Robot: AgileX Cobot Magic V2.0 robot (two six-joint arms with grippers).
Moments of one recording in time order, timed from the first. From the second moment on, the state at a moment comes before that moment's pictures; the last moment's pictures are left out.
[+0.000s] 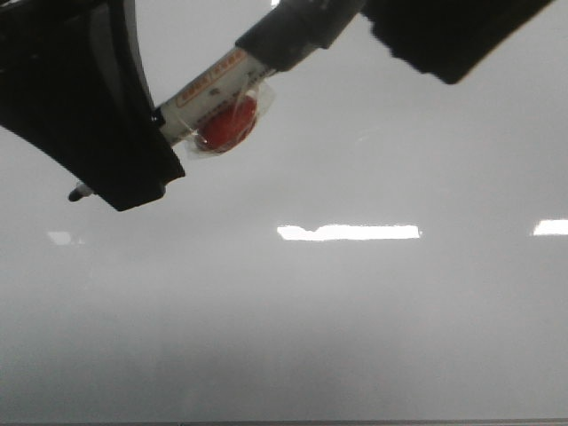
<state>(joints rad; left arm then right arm) -0.87 1.31 -1.10 -0.12 1.02 0.68 0.69 1.18 -1.12 0.39 0.99 -0.84</state>
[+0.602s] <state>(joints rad) -0.87 1.31 -1.10 -0.12 1.01 0.68 0.77 1.31 -1.21 0.39 1.00 -0.84</state>
